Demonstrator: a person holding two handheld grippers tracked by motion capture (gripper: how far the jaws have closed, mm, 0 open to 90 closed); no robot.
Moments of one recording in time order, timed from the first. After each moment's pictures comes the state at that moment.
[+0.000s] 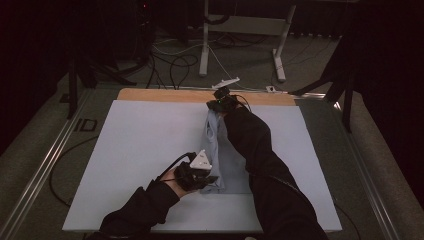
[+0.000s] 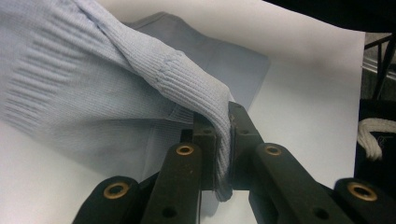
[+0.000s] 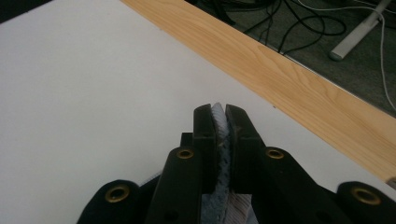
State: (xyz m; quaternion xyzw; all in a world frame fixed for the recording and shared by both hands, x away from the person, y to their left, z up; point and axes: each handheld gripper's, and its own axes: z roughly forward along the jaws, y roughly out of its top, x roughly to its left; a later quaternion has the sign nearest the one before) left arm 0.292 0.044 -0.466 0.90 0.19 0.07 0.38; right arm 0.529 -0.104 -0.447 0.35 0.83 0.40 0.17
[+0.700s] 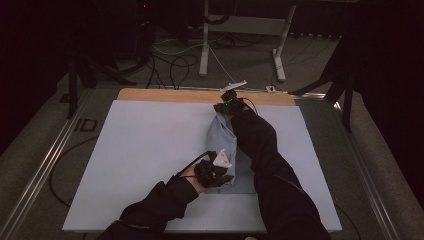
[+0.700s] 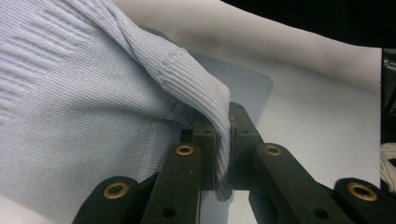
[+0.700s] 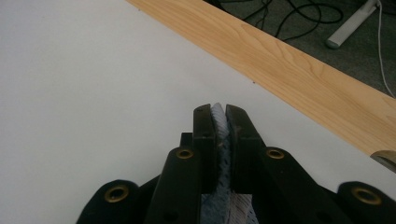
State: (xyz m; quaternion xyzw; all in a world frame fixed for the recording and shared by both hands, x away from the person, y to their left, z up) left arm 0.309 -0.003 -0.478 0.91 0.17 0.06 0.36; right arm 0.539 -0.128 -0.467 0.36 0.83 0.39 0.16
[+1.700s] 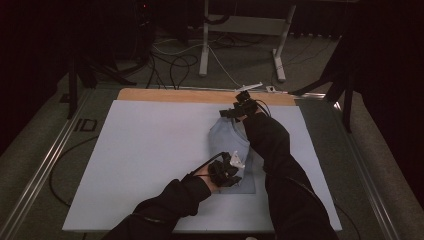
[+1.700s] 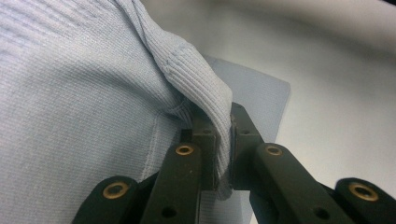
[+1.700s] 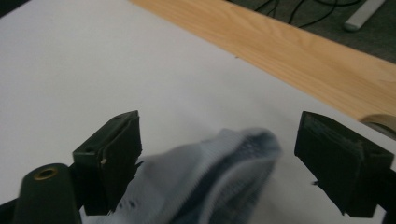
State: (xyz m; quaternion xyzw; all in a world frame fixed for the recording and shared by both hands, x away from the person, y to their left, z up) left arm 0.320 -0.039 -0.499 0.93 0.17 0.06 0.32; right arm 0.540 -0.178 -0.474 0.38 0.82 0.42 0.11
